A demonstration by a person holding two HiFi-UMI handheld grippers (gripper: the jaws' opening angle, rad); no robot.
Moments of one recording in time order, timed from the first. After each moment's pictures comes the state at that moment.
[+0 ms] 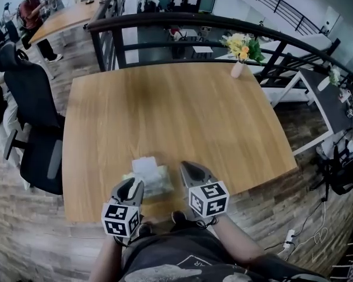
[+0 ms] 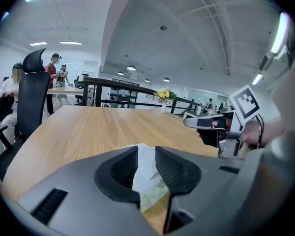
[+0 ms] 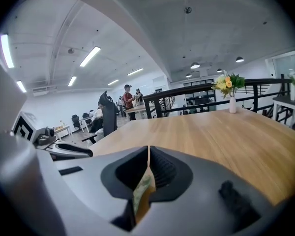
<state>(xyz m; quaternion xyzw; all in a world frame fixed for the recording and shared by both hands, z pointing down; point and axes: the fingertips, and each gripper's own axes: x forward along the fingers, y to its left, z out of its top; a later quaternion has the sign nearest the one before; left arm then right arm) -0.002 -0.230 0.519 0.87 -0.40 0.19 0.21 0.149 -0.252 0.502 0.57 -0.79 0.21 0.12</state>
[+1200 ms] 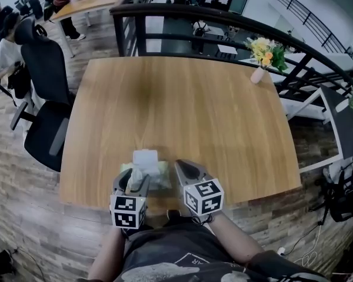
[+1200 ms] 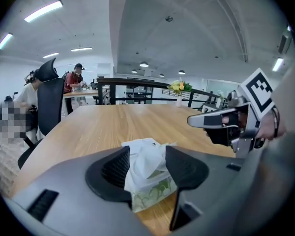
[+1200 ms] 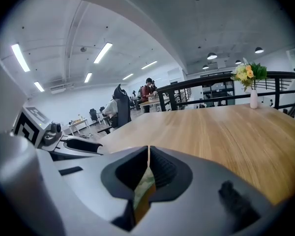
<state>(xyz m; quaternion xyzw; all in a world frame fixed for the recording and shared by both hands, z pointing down) 0.010 -0.235 0.539 0.81 -0.50 0.23 0.19 0.131 -0.262 0.526 0.47 -0.84 0.22 0.15</state>
